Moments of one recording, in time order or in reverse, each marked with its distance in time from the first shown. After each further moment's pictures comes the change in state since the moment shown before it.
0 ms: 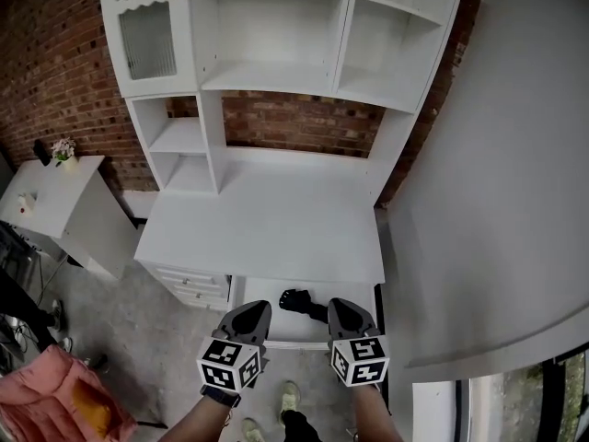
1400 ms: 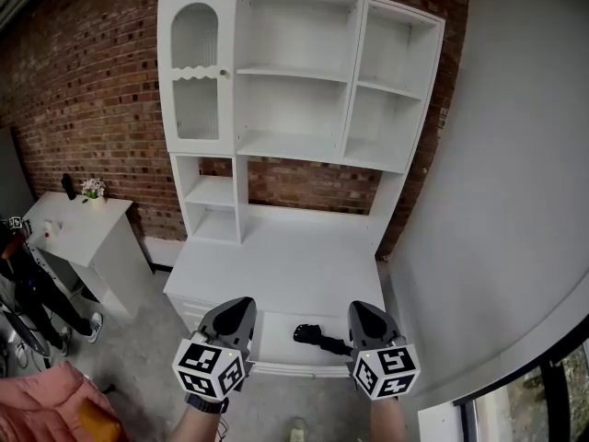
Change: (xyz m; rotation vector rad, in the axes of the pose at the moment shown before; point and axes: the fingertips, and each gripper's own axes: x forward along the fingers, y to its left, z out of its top) left arm -0.165 -0.012 0.159 0.146 -0.275 0.043; right arm -0.130 0.071 0.161 -0.090 -0.297 -0.002
